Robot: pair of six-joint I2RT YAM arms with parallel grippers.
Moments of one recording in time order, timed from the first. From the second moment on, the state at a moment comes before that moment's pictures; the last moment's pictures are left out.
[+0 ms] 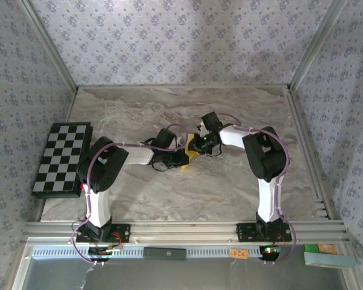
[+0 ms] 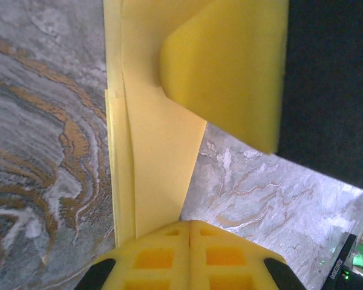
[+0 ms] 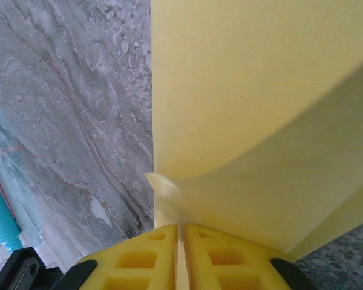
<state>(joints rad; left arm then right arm) -0.67 1.92 0.97 0.04 0.53 -0.77 0.45 2.03 1.24 -0.33 -0.54 0.66</state>
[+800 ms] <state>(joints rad) -0.69 1.64 0.82 -0.28 0.46 -0.65 0.48 2.02 1.26 -0.40 -0.51 0.68</state>
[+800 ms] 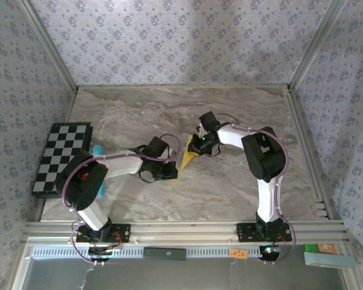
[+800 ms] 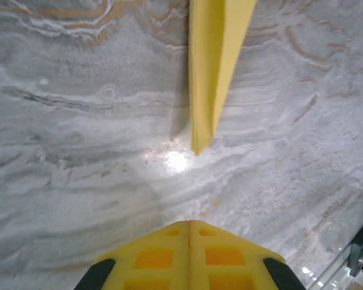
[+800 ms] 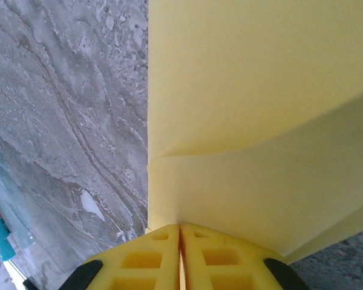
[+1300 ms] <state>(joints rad) -0.69 1.74 0.92 -0.11 0.42 -0.73 0.53 1.97 1.17 -0.34 -0.50 0.80</state>
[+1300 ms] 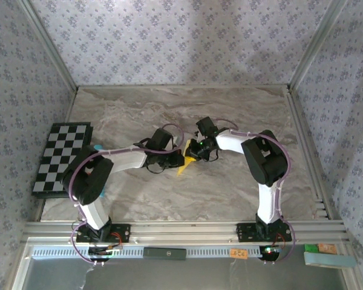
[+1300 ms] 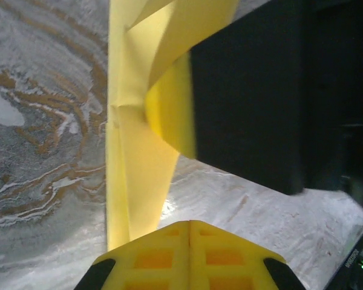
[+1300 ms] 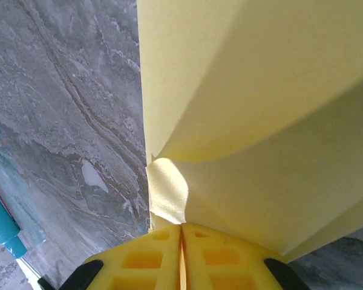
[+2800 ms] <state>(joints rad) -0.69 1.83 0.92 -0.08 0.42 -0.75 0.38 1.96 1.10 -0.23 -0.60 0.56</state>
